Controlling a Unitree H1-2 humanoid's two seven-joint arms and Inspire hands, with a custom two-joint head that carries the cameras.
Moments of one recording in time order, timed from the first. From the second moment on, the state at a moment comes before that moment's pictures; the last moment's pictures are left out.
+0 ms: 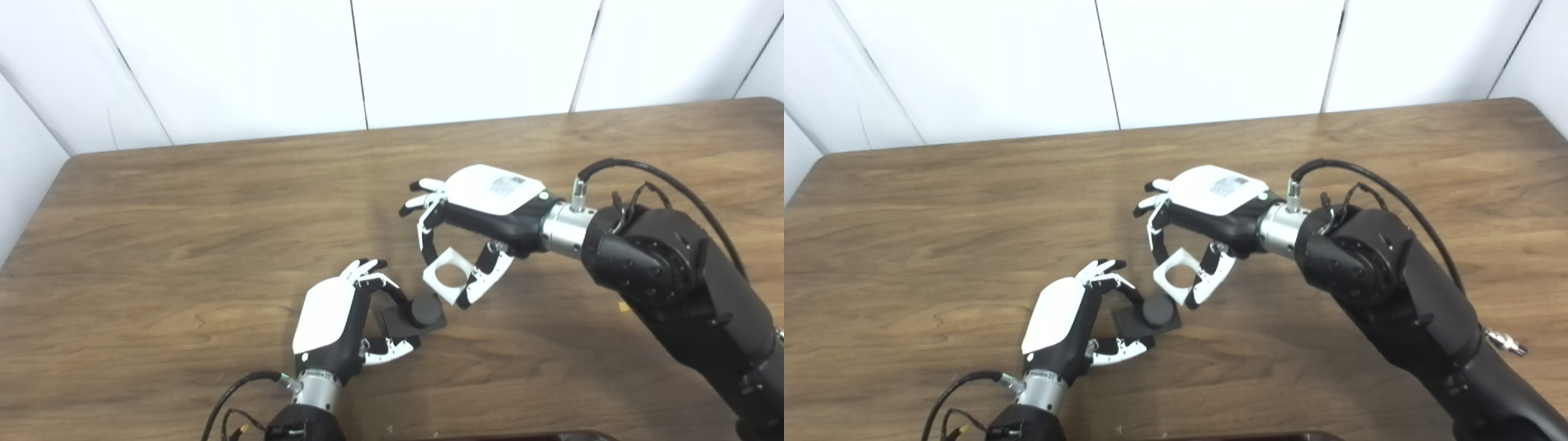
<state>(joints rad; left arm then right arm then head) 0.11 0.07 -0.48 -0.38 0.91 0.38 -0.06 -0.54 -0.45 0.45 -0.52 -0.67 0.24 0.84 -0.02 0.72</state>
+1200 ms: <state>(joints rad) 0.10 0.06 -0.49 -0.37 0.92 0.38 -0.06 -0.49 -0.35 0.48 -0.55 -0.78 0.14 0.88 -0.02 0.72</state>
